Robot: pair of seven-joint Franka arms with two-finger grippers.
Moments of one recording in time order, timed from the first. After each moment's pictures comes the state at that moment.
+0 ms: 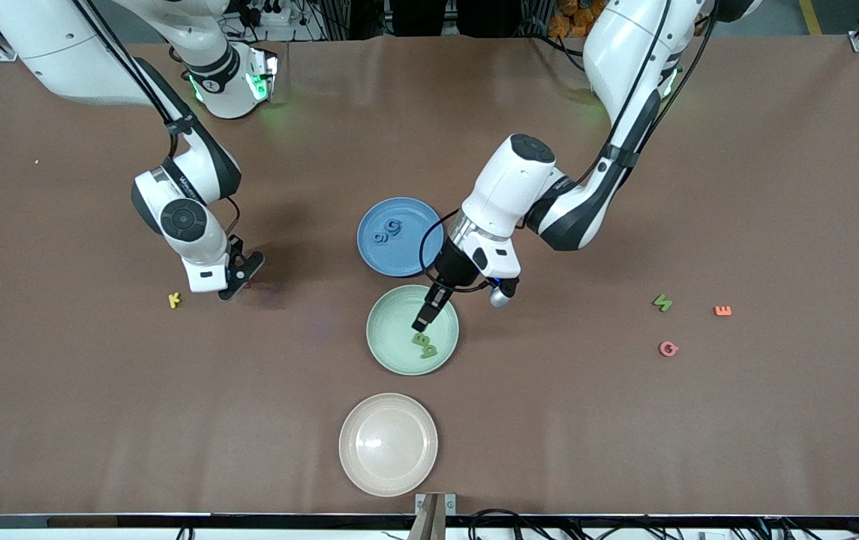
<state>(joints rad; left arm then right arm) -0.56 0.63 -0.15 -1.66 0.20 3.07 -1.97 -0.17 0.42 0.32 -2.25 -0.59 2.44 -0.33</state>
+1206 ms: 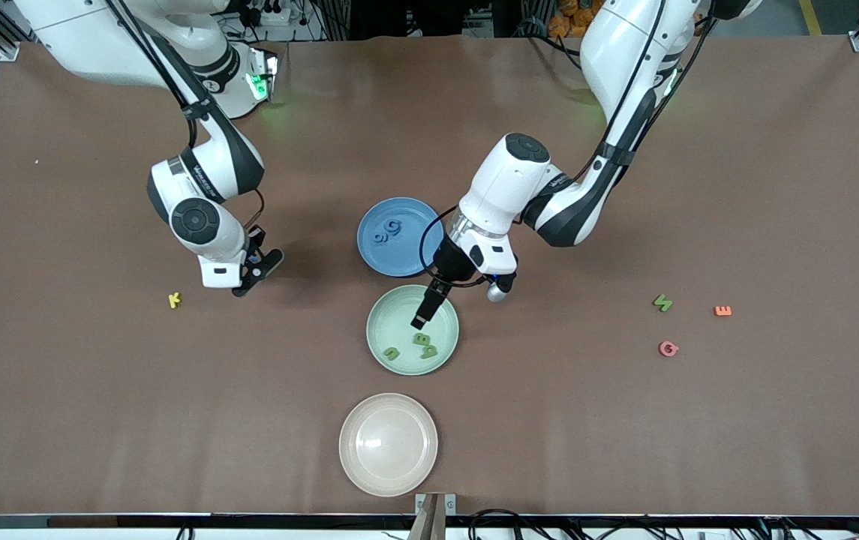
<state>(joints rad) -0.57 0.63 -0.15 -1.70 0.20 3.05 -1.98 -0.05 0.36 0.33 -2.18 -0.28 2.25 -0.32</state>
